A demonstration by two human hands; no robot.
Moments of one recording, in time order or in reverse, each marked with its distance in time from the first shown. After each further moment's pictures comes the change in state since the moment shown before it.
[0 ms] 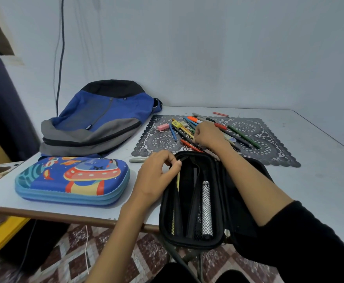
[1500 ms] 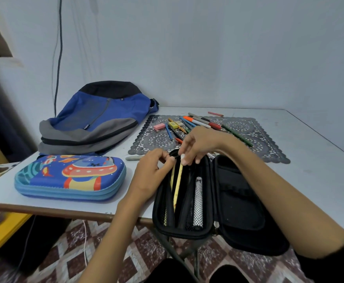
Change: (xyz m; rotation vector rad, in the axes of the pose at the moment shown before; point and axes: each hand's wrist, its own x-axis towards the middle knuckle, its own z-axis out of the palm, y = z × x) left_hand 0.002 -0.003 0.002 -0.017 0.010 0.004; right_hand -0.082 -0.020 -0.057 0.471 -0.598 -0.163
